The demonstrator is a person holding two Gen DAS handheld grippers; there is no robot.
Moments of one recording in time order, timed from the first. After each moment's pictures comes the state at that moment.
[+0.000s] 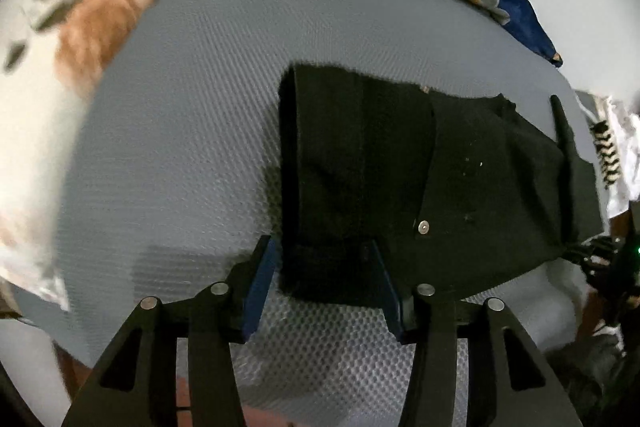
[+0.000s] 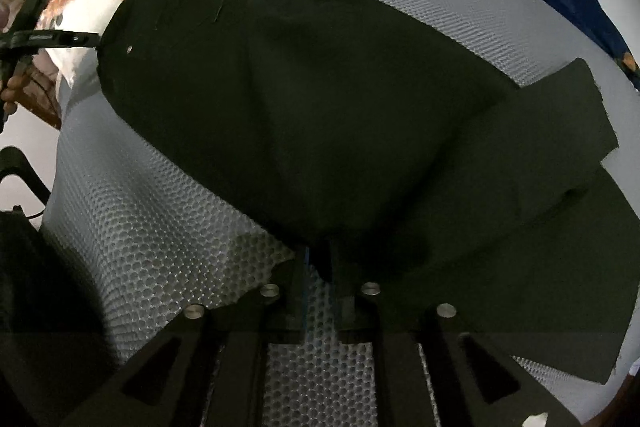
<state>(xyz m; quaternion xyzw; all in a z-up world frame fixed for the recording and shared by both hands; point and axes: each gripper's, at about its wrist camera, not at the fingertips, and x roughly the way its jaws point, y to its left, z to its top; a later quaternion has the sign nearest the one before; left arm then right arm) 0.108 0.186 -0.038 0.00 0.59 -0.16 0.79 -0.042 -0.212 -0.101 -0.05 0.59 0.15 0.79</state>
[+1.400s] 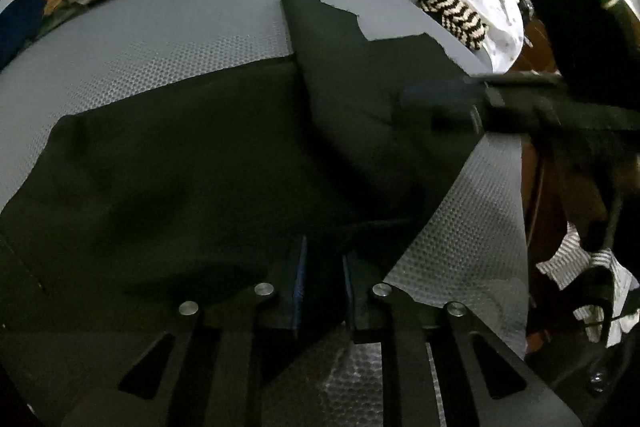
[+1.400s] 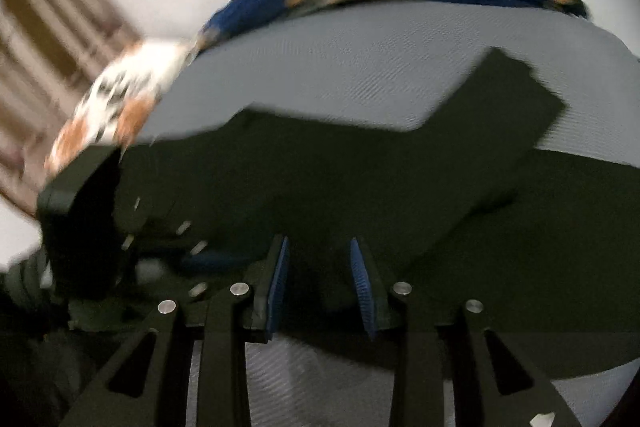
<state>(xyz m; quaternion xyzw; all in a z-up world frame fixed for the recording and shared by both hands) 0.037 -0.164 -0.079 0.13 0.52 -0.47 0.71 -0.019 -0.332 -0.064 0.17 0.48 0.11 0.85</state>
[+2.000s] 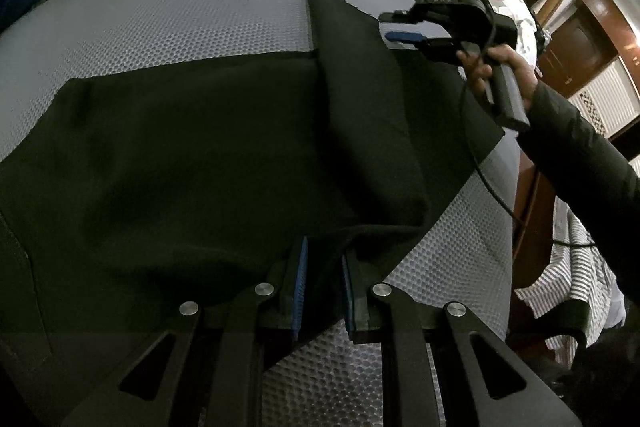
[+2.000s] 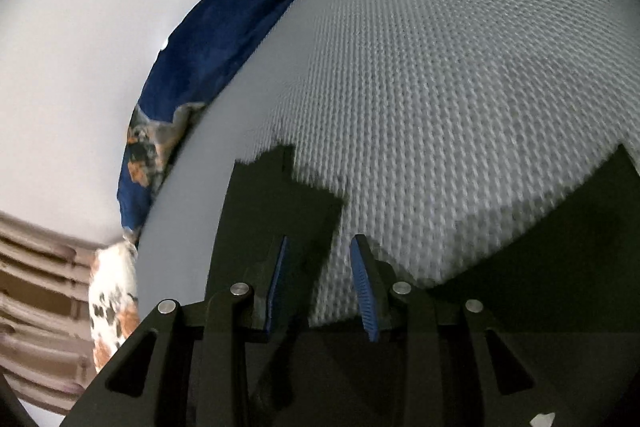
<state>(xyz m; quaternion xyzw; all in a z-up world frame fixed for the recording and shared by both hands) 0.046 -0.159 -0.083 0.07 0.56 -0.44 0.70 0.071 -0.555 -0.138 0.45 0.42 -0.04 0.79</state>
